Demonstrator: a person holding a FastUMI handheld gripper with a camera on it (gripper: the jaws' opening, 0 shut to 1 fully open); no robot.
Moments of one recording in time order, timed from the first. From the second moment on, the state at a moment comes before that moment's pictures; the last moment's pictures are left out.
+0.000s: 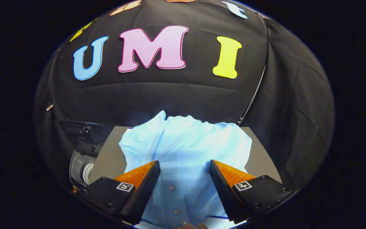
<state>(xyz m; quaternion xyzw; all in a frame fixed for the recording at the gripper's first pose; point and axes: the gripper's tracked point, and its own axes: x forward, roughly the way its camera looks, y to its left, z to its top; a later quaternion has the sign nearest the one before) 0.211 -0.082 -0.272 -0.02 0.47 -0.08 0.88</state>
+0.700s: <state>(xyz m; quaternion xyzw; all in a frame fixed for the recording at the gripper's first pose) 0.215 -0.093 -0.279 0.01 0.48 -0.08 0.87</state>
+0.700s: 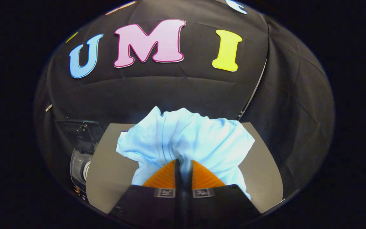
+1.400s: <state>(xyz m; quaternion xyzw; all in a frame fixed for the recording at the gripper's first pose) 0.223 -0.069 -0.148 0.06 0.35 -0.04 0.93</state>
